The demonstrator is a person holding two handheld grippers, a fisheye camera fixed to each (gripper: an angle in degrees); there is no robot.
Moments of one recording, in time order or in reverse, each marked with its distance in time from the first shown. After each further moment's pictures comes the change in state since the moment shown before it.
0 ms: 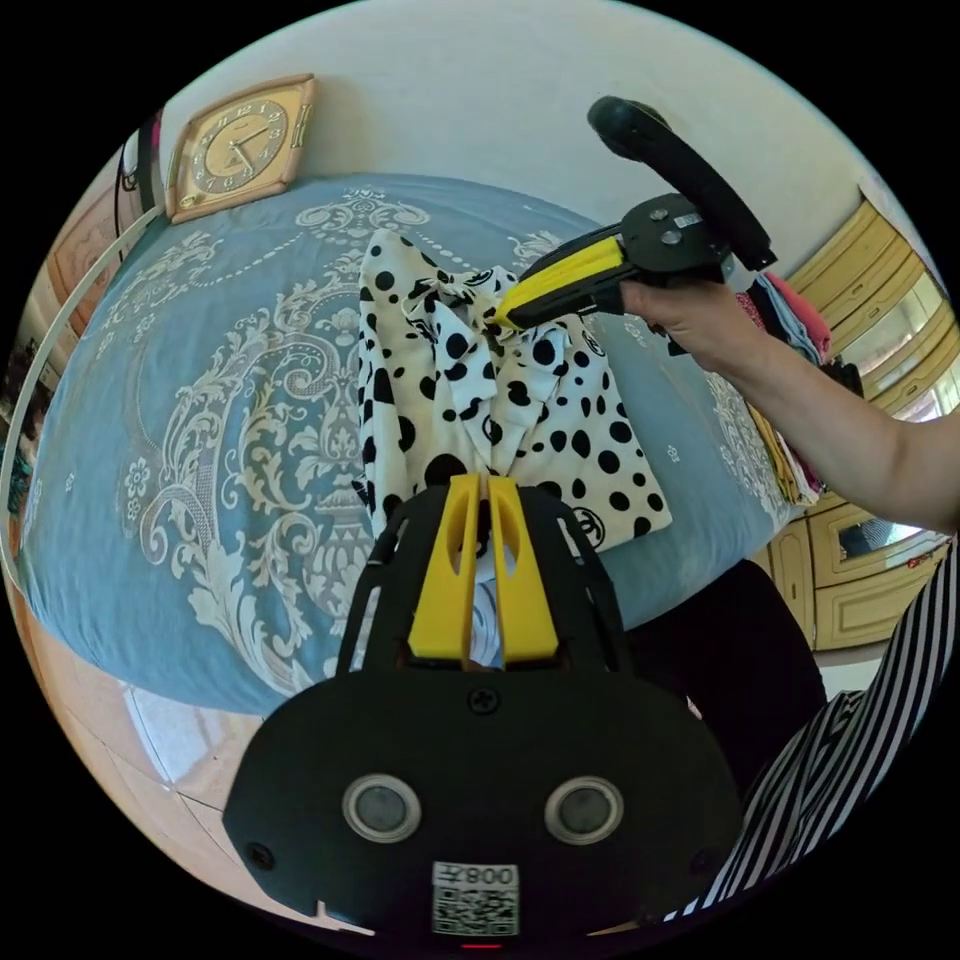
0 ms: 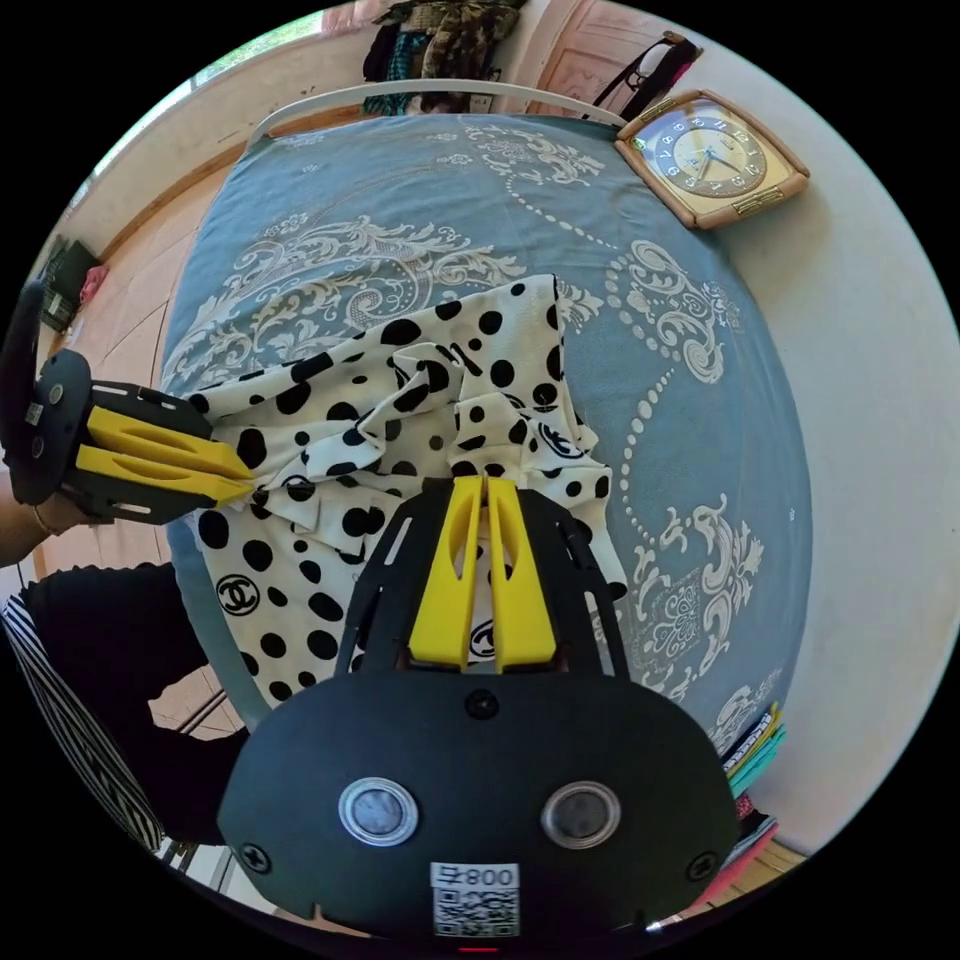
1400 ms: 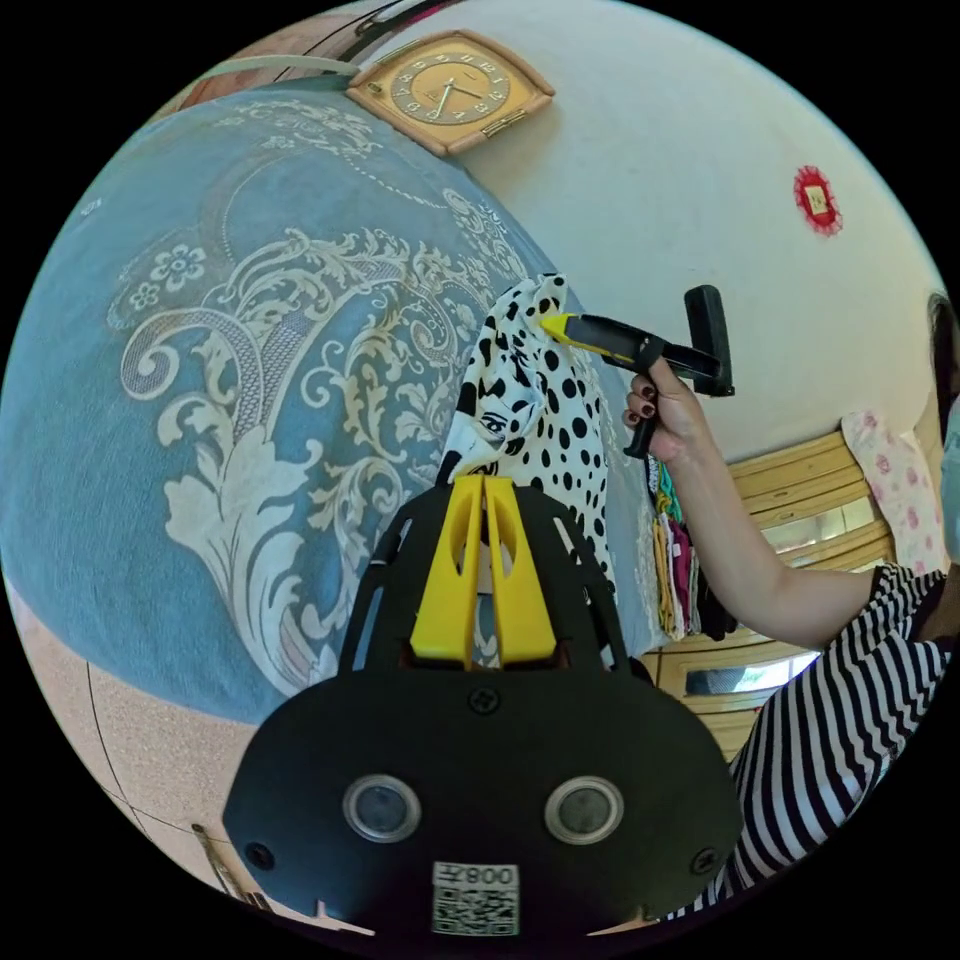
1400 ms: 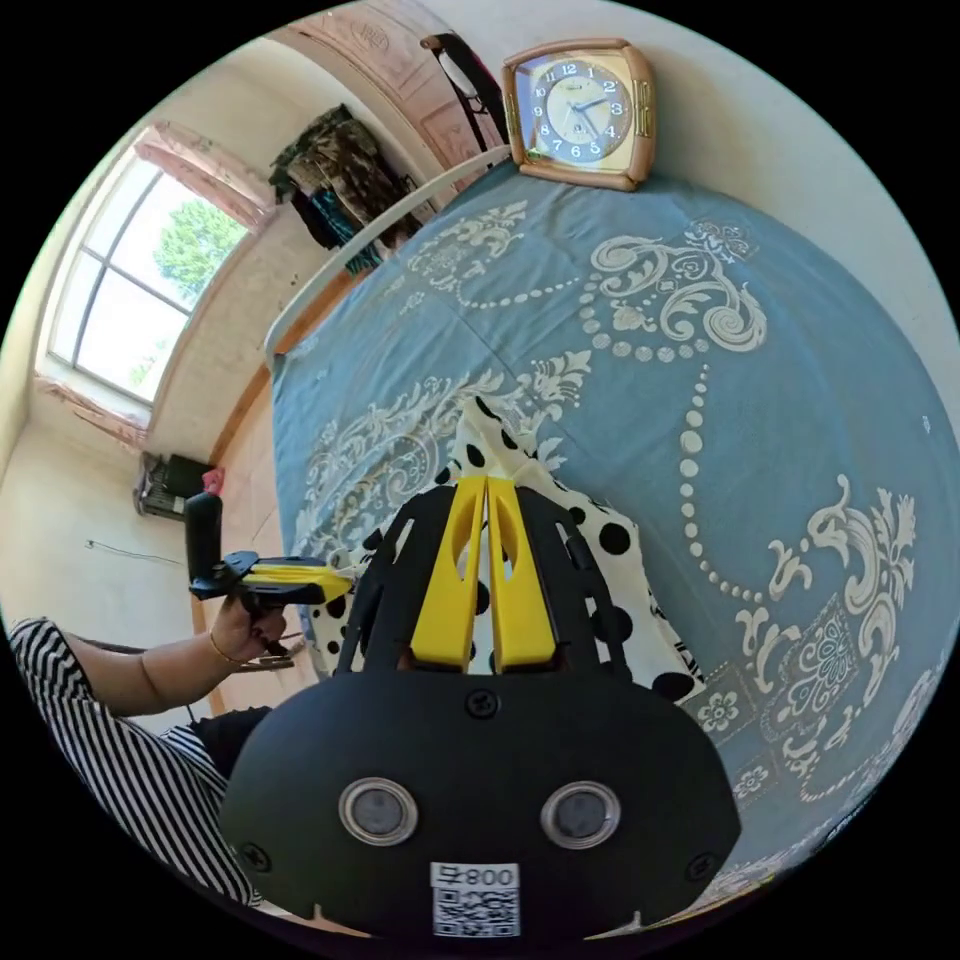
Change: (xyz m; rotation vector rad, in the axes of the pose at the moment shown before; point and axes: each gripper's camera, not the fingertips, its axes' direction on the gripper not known) left arm -0.147 0.020 -0.094 0.192 0.401 -0.455; right arm 0.195 0.054 -0.055 0.166 -0.493 0.373
